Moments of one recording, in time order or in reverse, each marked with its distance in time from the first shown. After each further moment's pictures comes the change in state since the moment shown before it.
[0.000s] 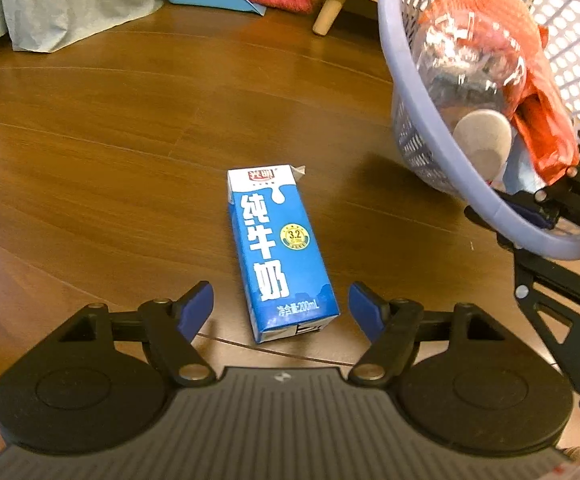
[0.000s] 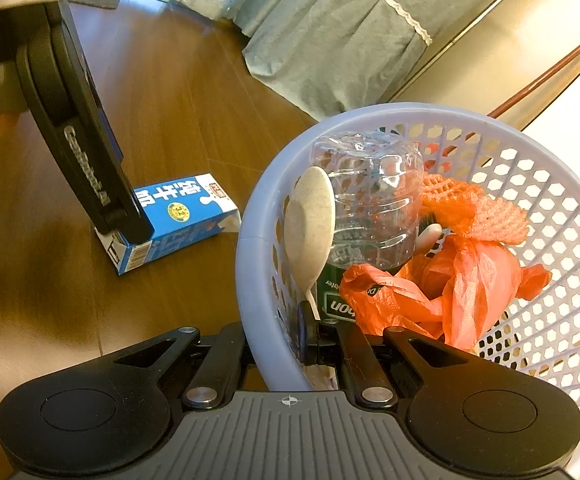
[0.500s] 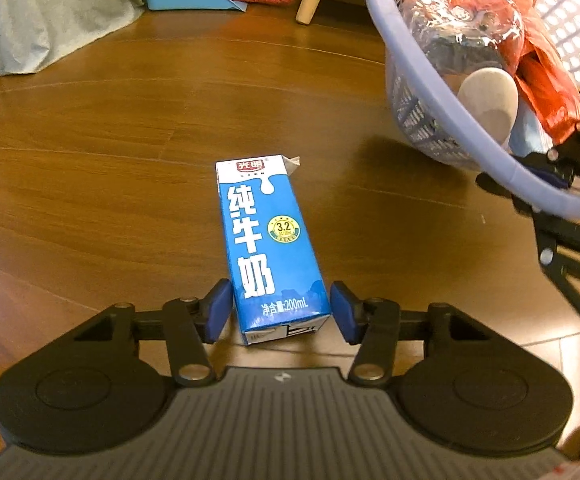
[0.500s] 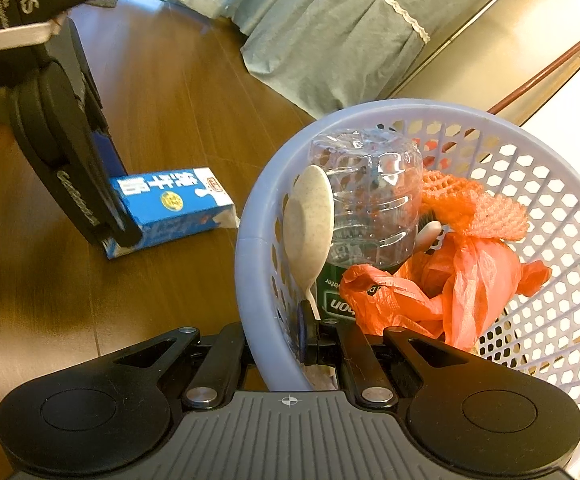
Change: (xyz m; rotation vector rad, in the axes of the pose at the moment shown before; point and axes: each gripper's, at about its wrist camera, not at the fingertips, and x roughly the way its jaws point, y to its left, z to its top) left arm 0.007 0.002 -0.010 0.107 0.004 0.025; right arm 0.001 -0.004 -0.002 0.008 0.006 -0.004
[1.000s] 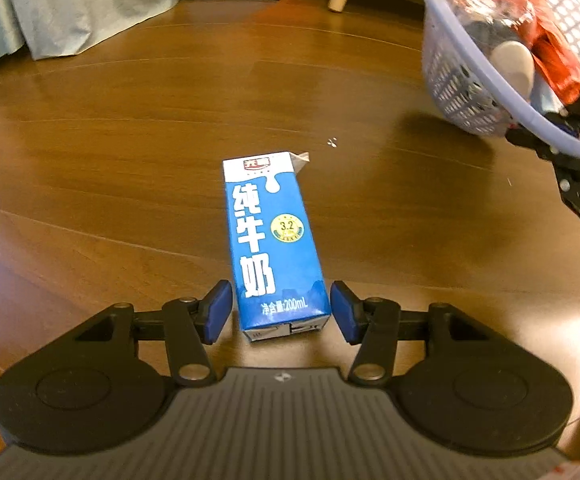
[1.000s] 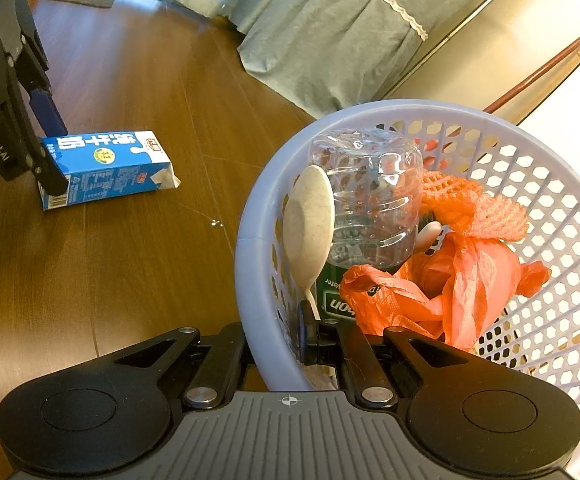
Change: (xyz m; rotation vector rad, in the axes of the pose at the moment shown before) left arm -0.027 0.033 -0.028 -0.011 0.031 0.059; right arm 0.004 -0.006 -0.007 0.001 -0.001 0.000
